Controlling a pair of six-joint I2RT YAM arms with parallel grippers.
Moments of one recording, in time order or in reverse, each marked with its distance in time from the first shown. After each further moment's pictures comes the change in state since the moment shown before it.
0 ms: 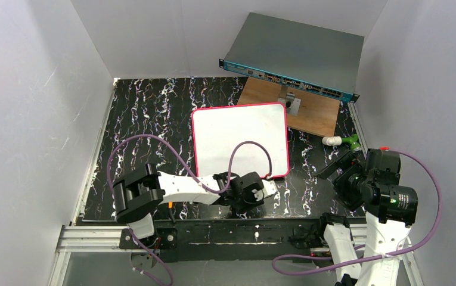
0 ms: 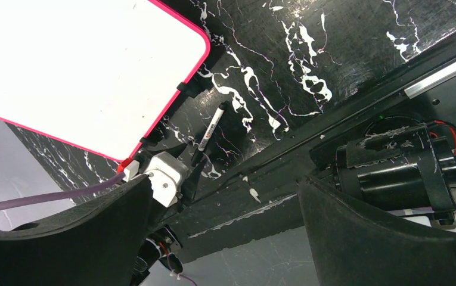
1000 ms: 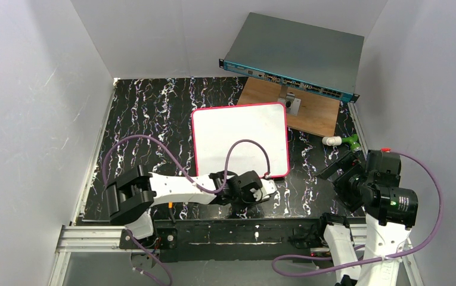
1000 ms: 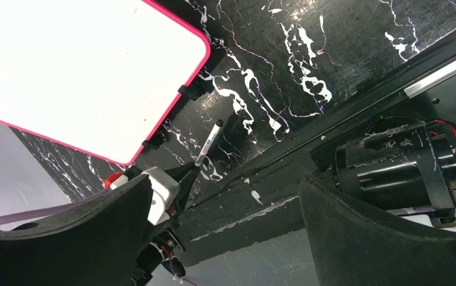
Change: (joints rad) left arm -0.005 -0.042 0.013 -0.057 0.048 -0.042; right arm 0.000 -0.009 0.000 0.000 0.011 0.013
